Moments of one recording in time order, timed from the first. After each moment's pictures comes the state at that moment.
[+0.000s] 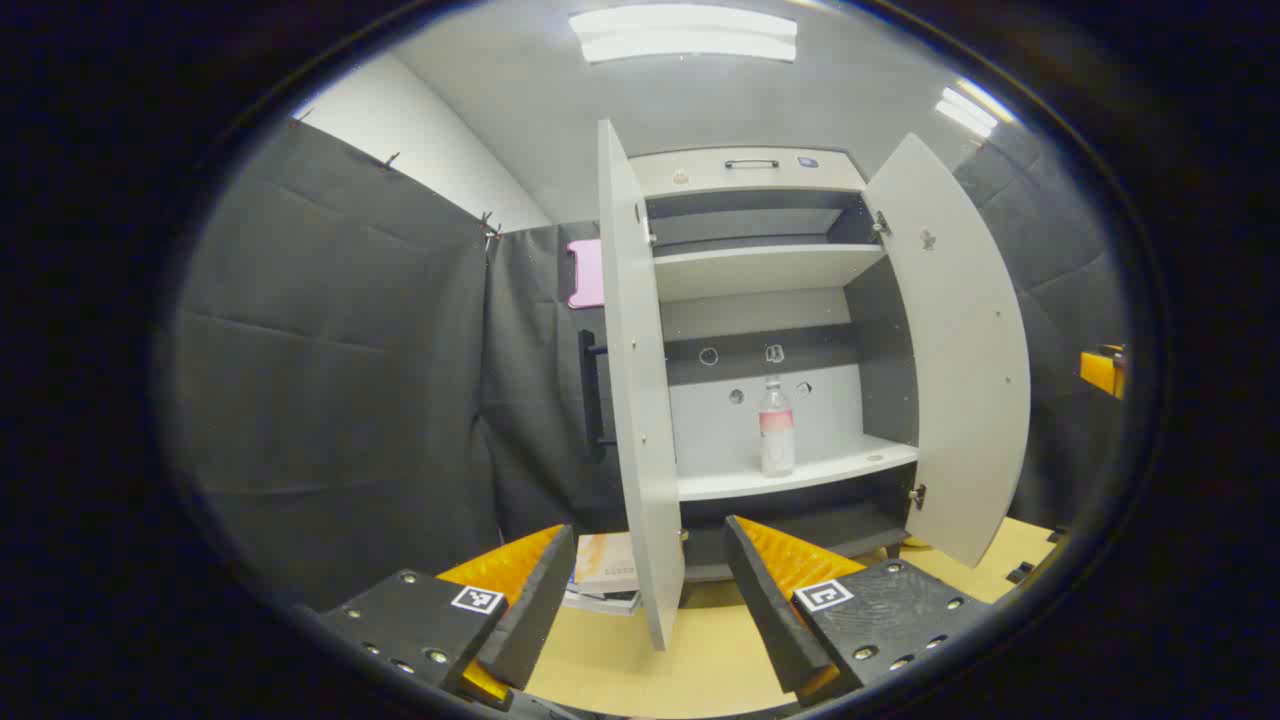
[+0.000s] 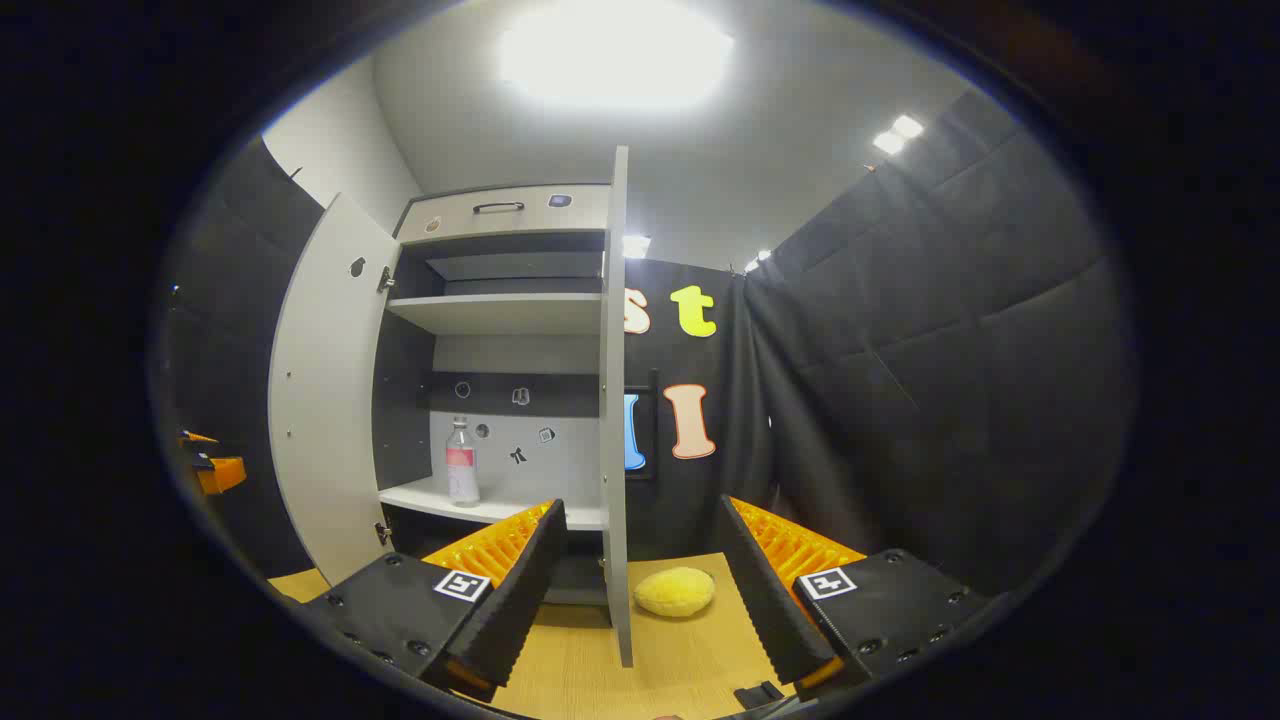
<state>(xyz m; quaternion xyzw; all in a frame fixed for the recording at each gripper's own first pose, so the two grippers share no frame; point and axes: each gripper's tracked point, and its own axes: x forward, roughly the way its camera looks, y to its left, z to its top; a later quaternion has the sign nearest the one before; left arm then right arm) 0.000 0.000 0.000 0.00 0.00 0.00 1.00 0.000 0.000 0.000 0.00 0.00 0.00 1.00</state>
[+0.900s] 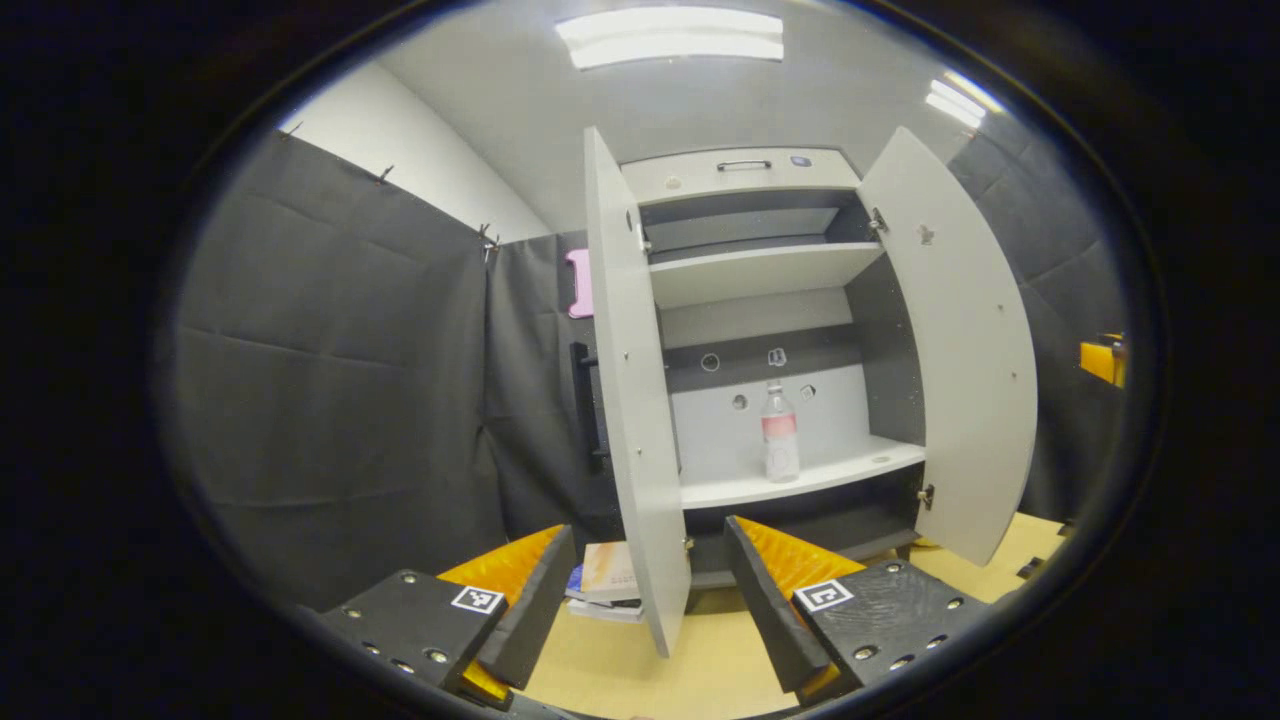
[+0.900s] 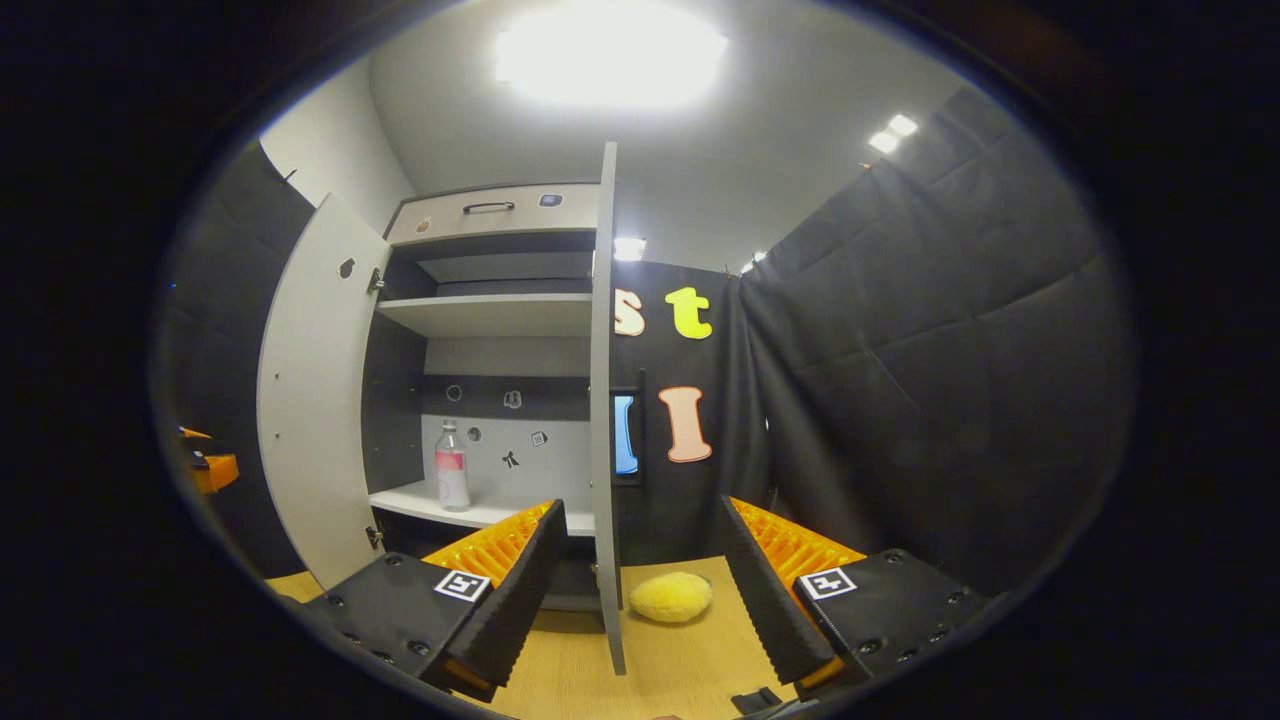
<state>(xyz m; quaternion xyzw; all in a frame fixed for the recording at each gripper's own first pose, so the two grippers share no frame) 0.013 -0.010 0.009 0.02 -0.01 0.01 1.00 0.014 -0.009 -0.001 0.00 0.00 0.00 1.00</state>
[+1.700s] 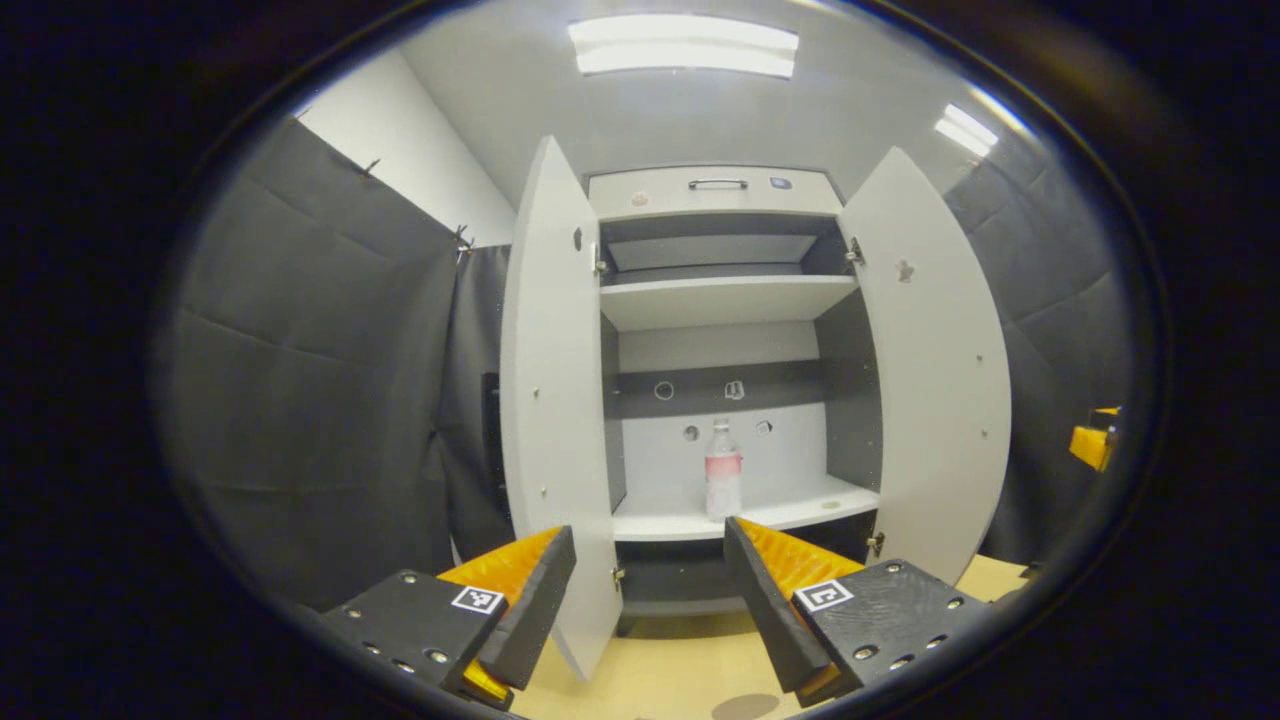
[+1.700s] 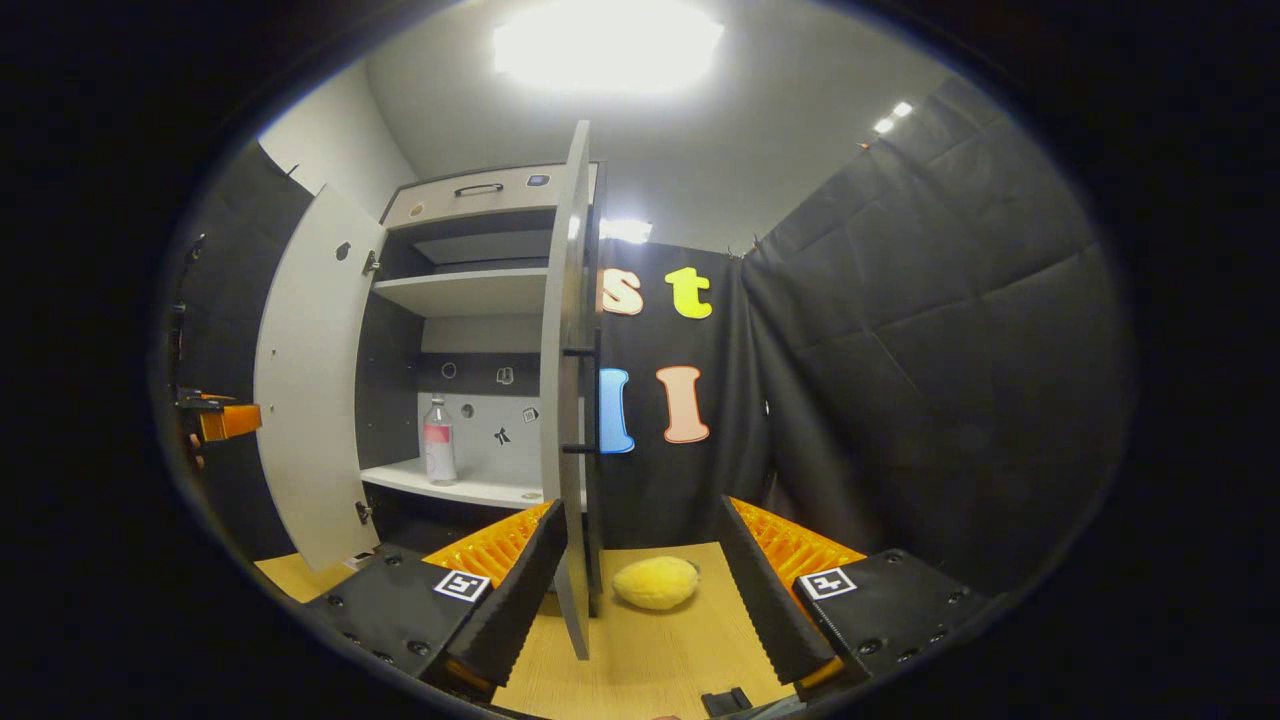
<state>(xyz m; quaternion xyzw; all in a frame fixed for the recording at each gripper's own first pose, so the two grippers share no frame) 0.050 -0.097 0.055 -0.02 -0.04 -0.04 1.00 0.019 -0.061 -0.038 0.00 0.03 0.01 1.00</state>
